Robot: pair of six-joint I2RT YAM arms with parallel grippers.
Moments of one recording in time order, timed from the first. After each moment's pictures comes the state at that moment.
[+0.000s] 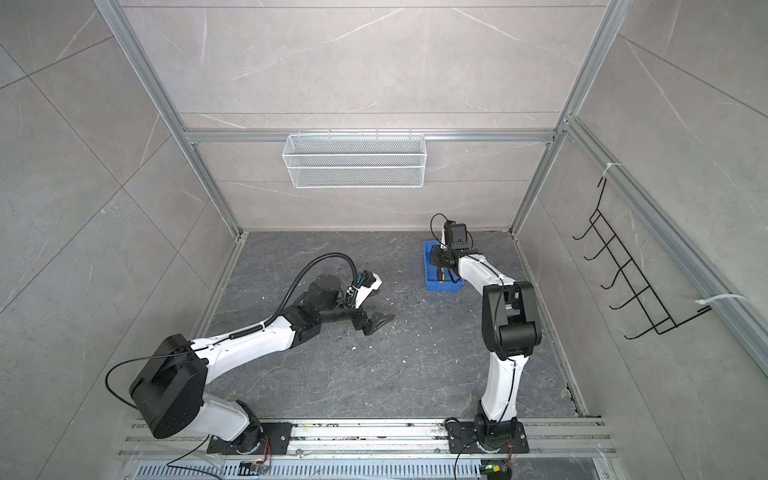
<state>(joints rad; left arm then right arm) -0.75 1.48 0.88 0.20 0.45 0.07 0.13 1.97 1.46 -0.26 -0.04 0.22</state>
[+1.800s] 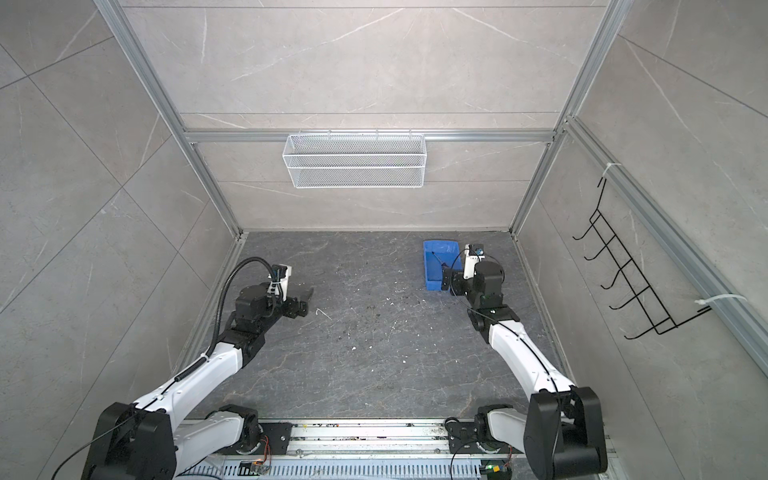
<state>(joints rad) -0.21 1.09 0.51 0.20 0.02 0.06 0.09 1.17 0.67 0.10 -0.01 0.06</state>
